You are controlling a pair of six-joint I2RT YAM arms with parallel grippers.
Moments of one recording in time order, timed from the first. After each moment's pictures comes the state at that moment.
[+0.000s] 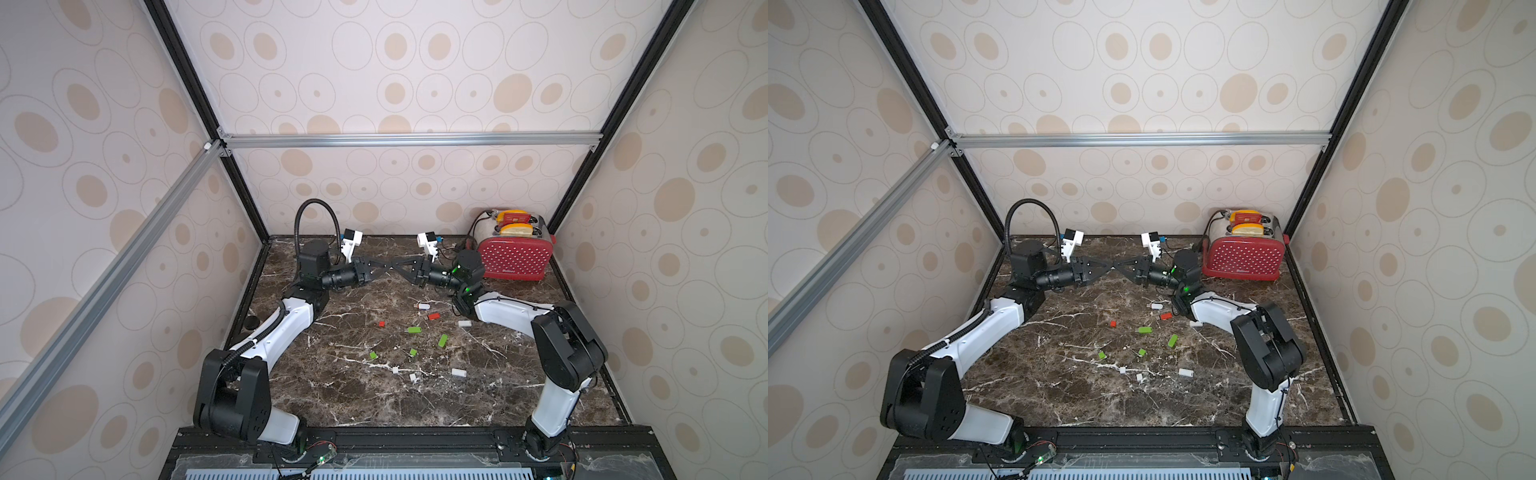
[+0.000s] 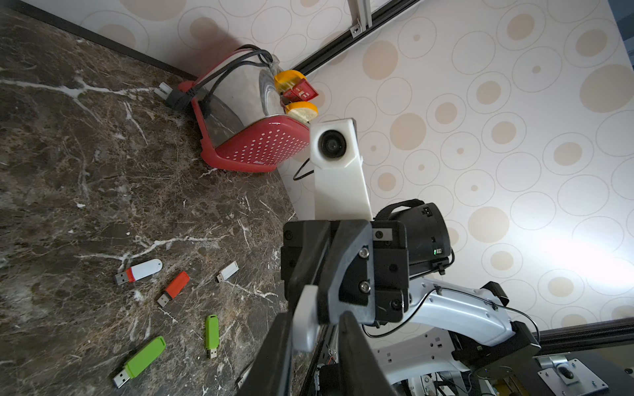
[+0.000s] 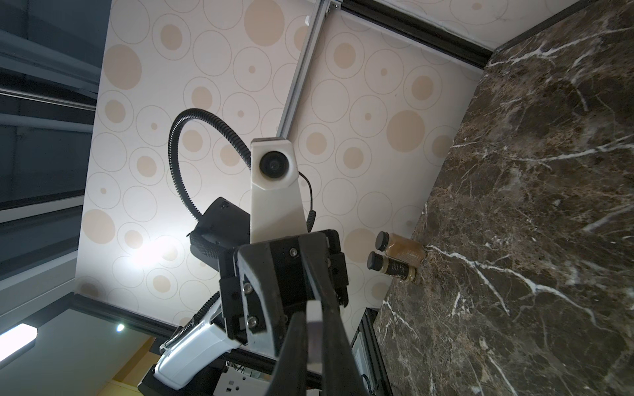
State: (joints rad) left arm -0.25 1.45 1.02 0.23 0.95 -0.88; right arm 0.63 1.81 1.11 0.89 -0.84 1.33
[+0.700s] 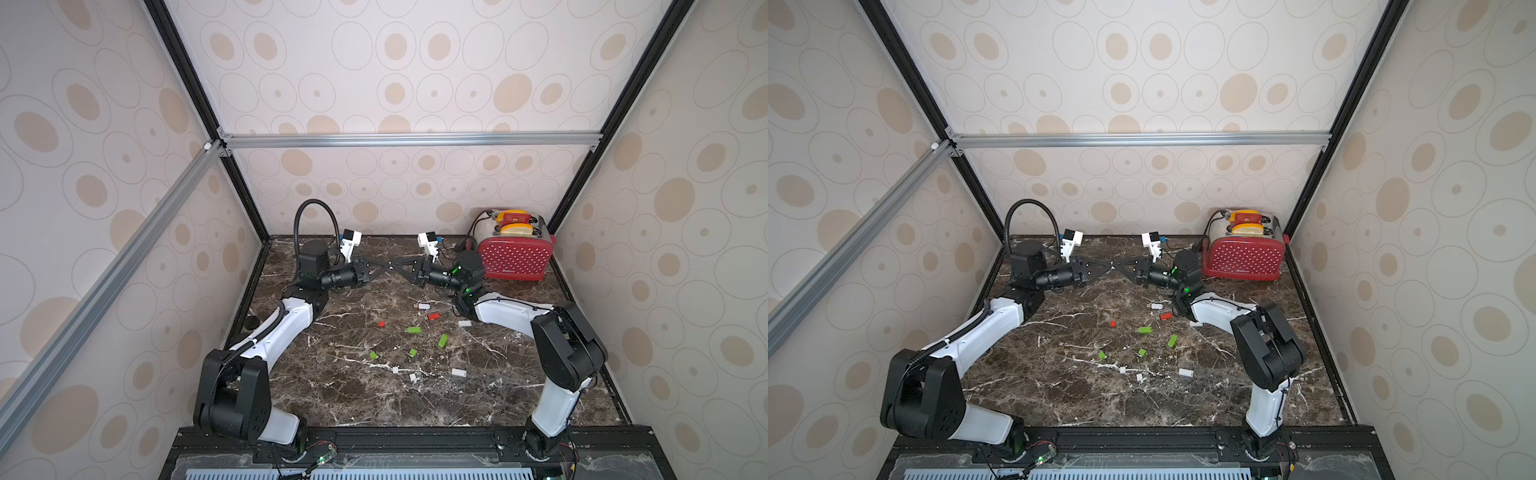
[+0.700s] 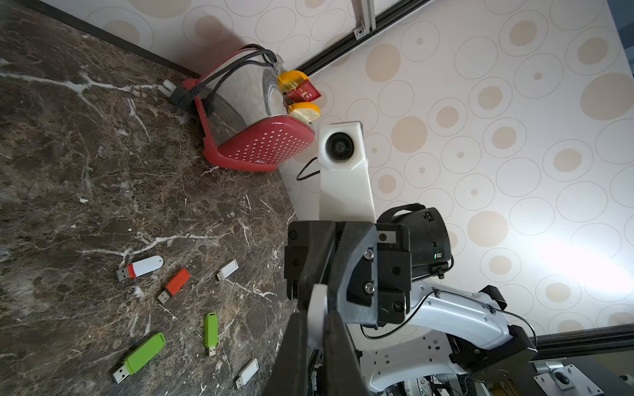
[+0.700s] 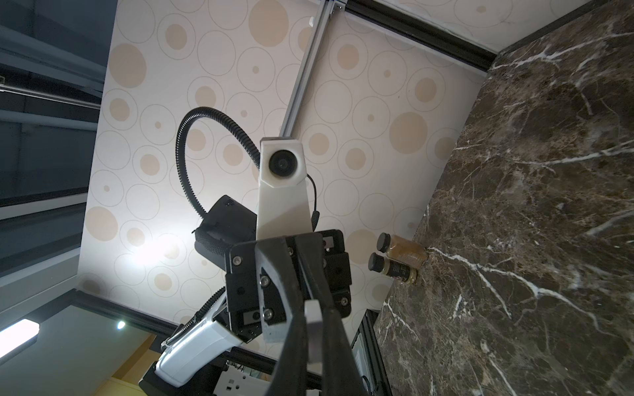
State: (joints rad) left arm -0.24 1.45 1.02 0.22 0.95 -0.90; right arm 0.63 1.81 1.10 0.91 -0.84 1.33
